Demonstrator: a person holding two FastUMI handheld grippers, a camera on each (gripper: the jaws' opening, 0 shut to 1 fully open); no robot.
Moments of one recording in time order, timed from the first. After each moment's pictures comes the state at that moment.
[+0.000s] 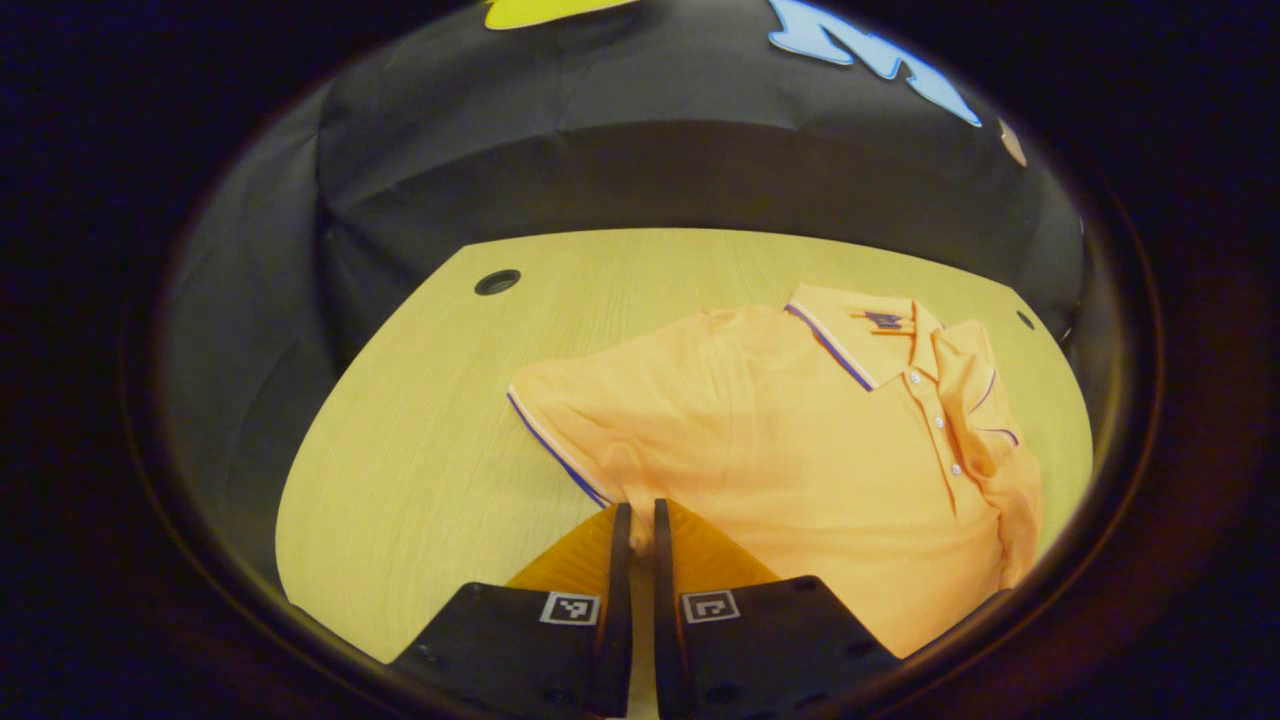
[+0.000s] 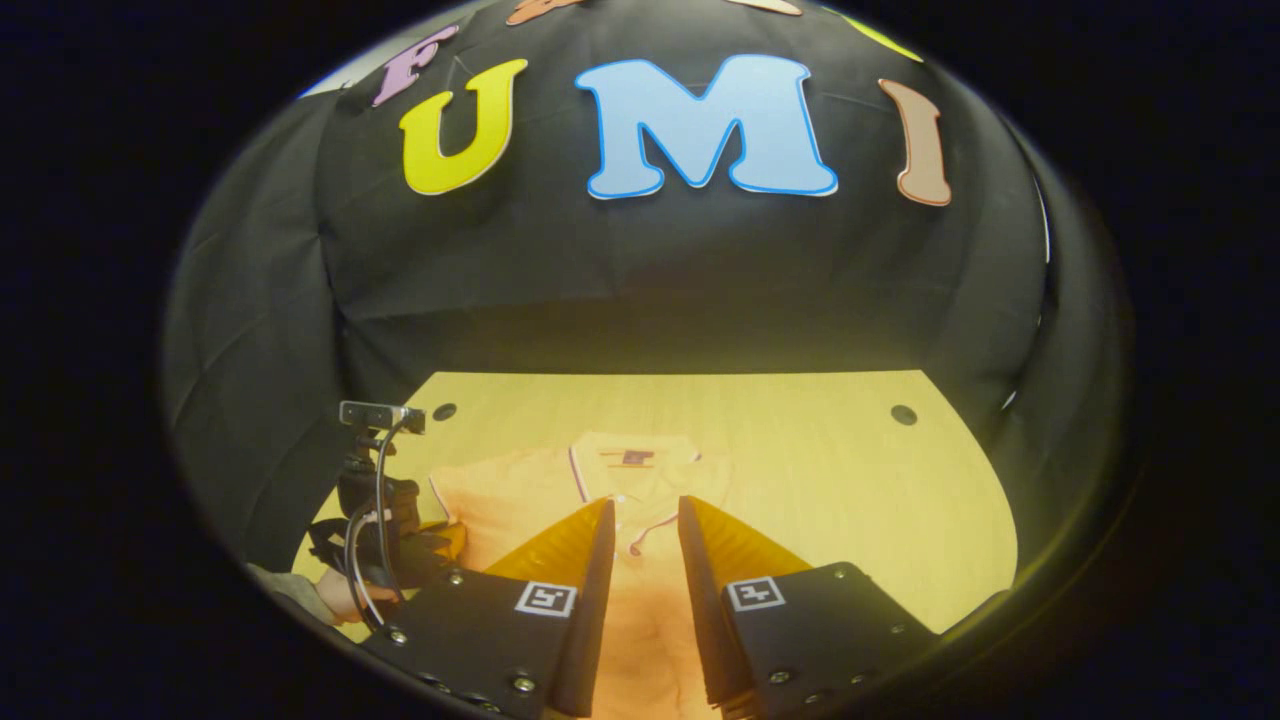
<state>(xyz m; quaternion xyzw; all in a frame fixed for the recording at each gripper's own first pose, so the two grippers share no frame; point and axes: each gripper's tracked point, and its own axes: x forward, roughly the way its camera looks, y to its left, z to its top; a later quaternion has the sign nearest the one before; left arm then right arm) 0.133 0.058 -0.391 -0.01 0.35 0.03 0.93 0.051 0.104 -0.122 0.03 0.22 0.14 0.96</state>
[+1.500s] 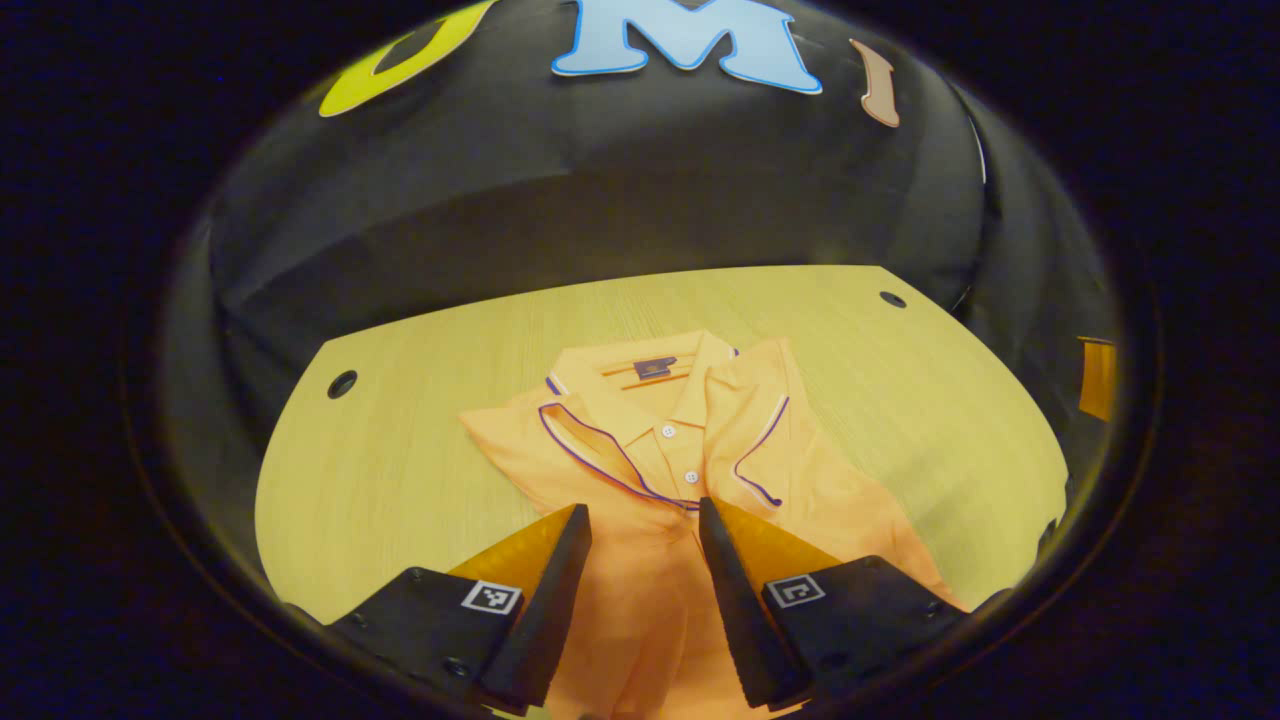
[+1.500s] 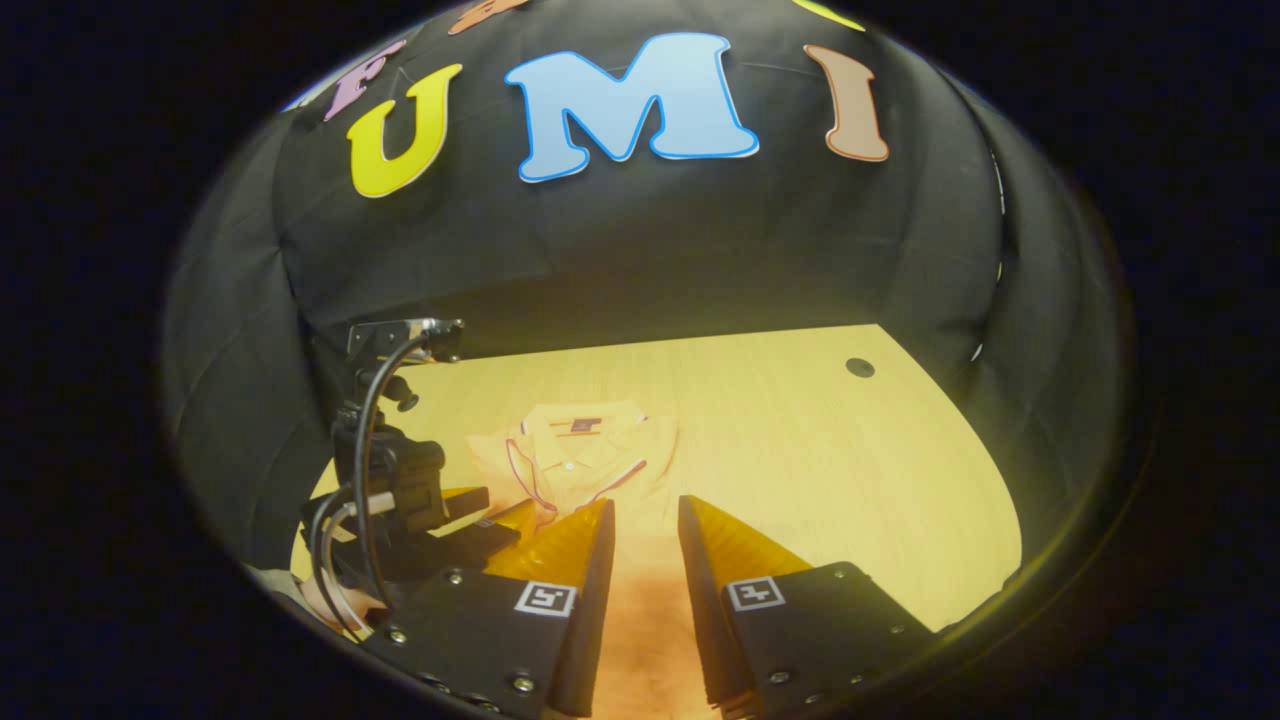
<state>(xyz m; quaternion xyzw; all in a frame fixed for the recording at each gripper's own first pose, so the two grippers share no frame) 0.129 -0.118 -0.328 0.03 0.31 -0.12 0.94 0.035 0.051 -0.163 0.06 0.25 0.10 0.96</state>
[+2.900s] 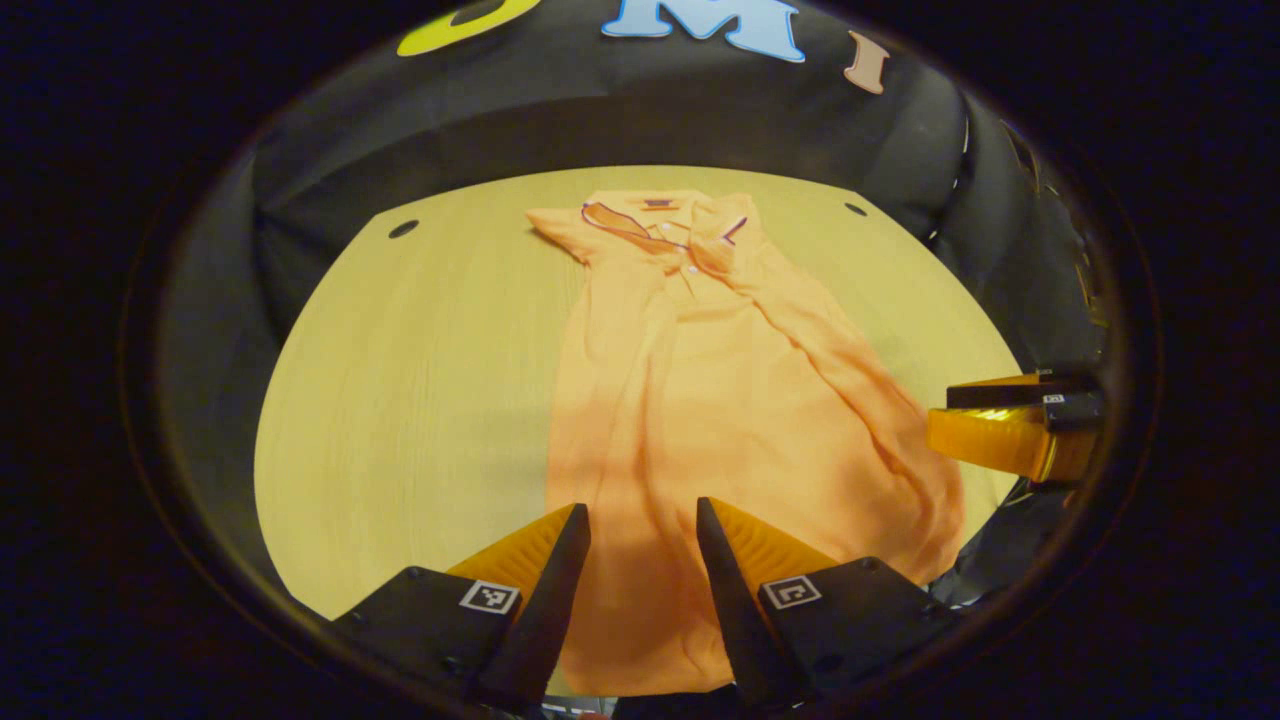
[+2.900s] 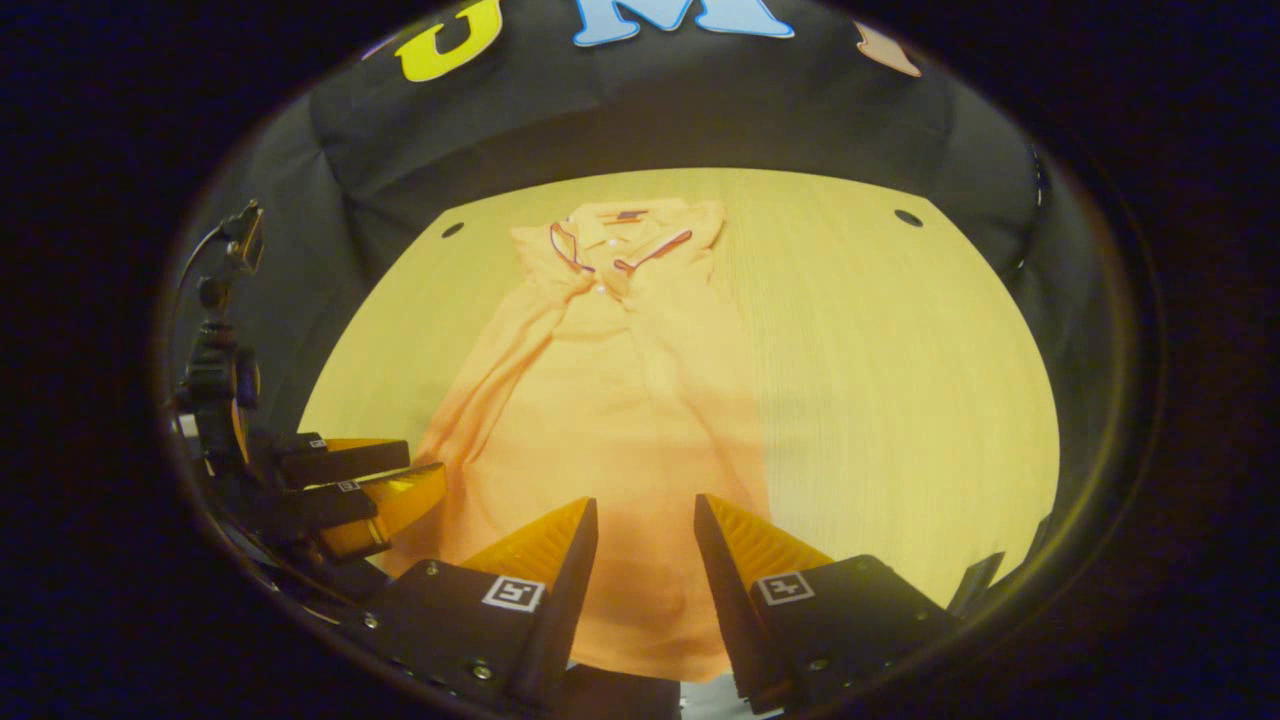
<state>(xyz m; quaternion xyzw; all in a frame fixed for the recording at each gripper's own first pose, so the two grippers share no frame) -0.114 -0.063 -0.383 0.01 0.45 -0.11 0.88 -0.115 0.055 -0.305 0.02 0.44 0.18 0.88</state>
